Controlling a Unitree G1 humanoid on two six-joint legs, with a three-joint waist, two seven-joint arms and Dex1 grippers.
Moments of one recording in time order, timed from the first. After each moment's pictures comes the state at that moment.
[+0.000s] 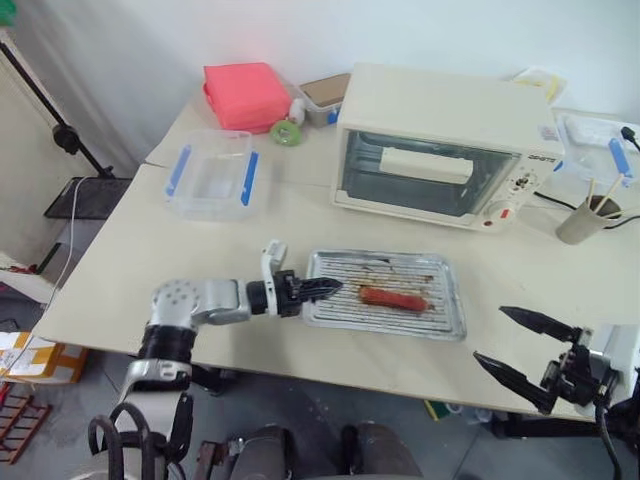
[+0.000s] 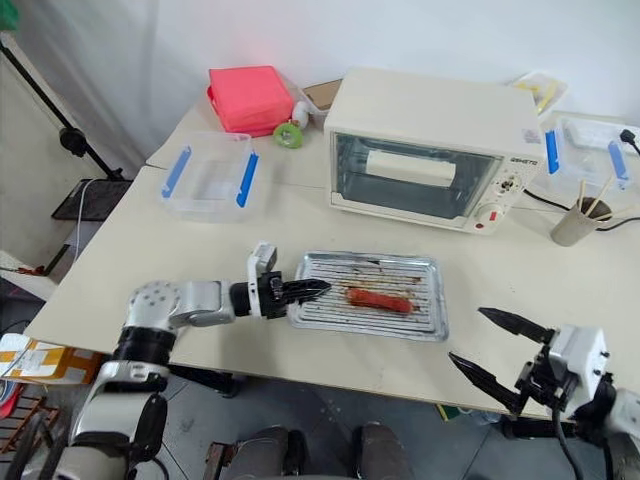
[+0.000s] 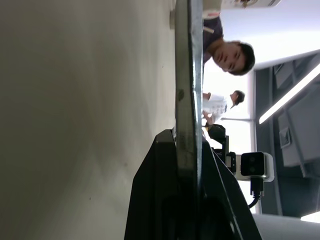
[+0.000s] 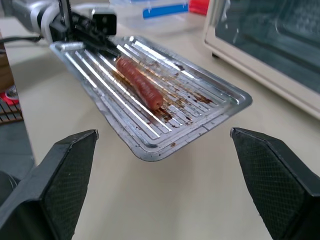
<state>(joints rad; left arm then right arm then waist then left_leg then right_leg) -0.69 0.32 0.05 0.50 -1.46 1.38 -0.11 0.45 -0.65 -0.52 -0.35 0.63 0.01 1.10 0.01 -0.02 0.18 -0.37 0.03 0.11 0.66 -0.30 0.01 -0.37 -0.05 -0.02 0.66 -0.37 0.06</state>
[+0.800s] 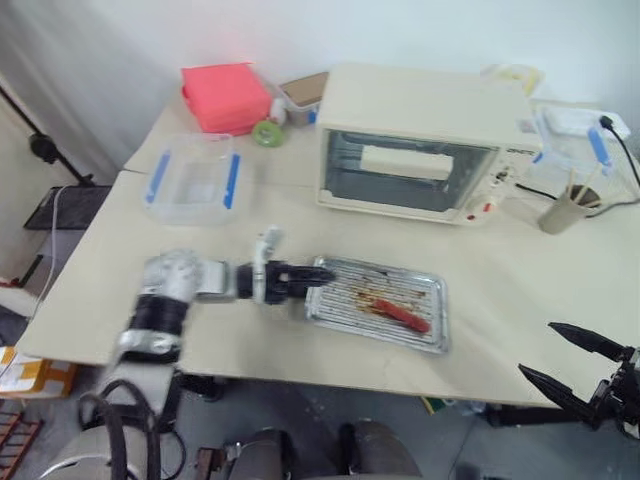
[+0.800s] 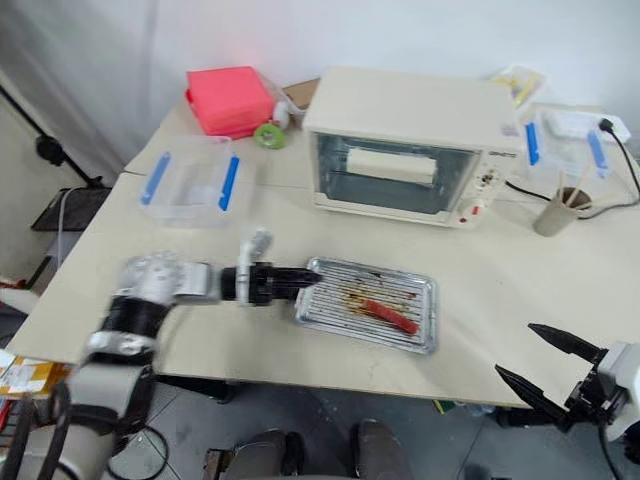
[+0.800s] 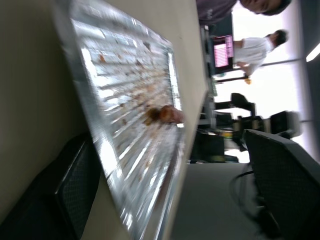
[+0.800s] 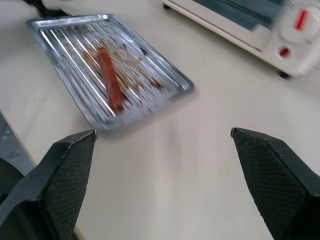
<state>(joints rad) -0.71 0.56 -0.03 0.39 -0.87 1.27 -0.76 0.48 -0.70 -0.65 -0.14 0.62 -0.02 1.20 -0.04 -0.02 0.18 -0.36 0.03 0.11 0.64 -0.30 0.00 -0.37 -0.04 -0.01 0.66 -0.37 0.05</state>
